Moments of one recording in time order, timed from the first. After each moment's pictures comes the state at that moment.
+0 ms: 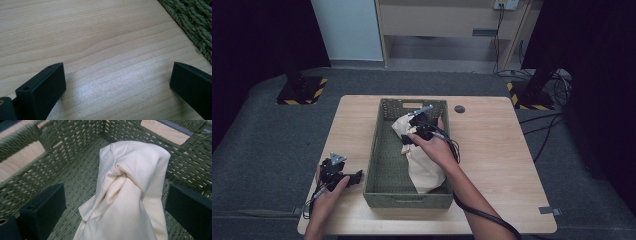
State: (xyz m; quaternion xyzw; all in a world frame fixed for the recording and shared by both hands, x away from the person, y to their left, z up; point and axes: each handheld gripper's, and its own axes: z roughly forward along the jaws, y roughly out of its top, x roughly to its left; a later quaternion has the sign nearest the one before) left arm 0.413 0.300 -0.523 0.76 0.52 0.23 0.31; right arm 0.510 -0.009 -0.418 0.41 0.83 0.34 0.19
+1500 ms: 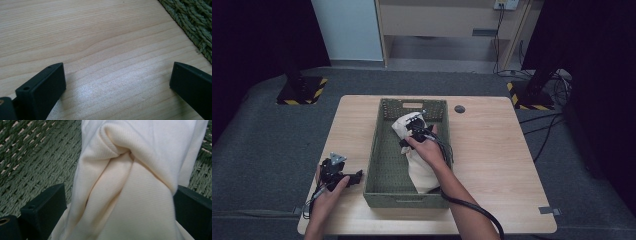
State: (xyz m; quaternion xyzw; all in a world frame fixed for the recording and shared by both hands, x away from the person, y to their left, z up) left arm 0.413 0.300 -0.522 0.76 0.52 0.23 0.31; right arm 0.544 0.005 -0.479 0.47 0.82 0.29 0.15
